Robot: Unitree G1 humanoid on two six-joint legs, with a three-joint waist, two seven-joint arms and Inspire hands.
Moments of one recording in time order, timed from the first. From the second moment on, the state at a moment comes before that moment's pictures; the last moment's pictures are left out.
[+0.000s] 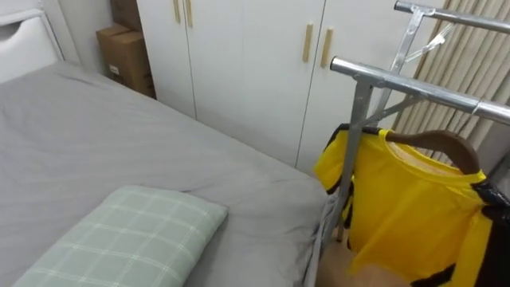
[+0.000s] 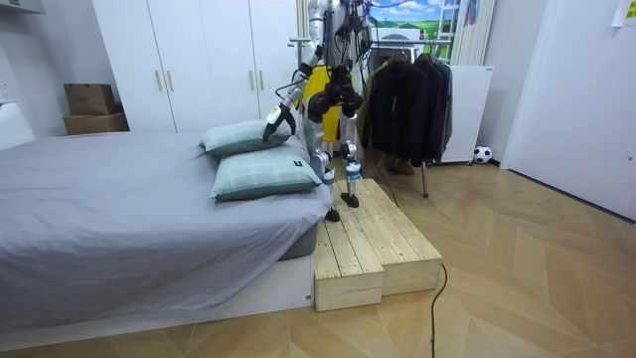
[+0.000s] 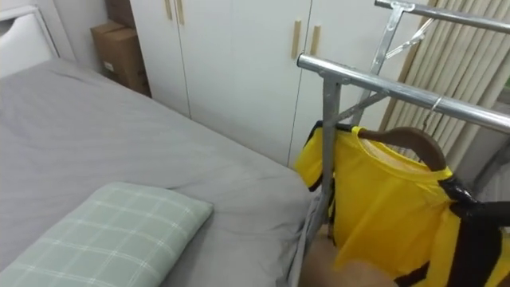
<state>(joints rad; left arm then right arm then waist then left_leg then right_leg) 0.26 0.30 0.24 1.03 0.46 0.02 0.20 -0.26 -0.74 -0.15 0.79 0.25 -0.02 -0.05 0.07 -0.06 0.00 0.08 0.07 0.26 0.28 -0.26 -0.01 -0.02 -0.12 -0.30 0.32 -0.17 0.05</state>
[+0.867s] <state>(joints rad) 0.30 0.28 0.32 1.03 0.31 0.12 0.32 0.12 -0.50 -0.31 0.45 0.23 -0.02 -0.15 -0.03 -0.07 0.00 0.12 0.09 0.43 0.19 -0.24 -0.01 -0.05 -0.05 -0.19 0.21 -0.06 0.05</state>
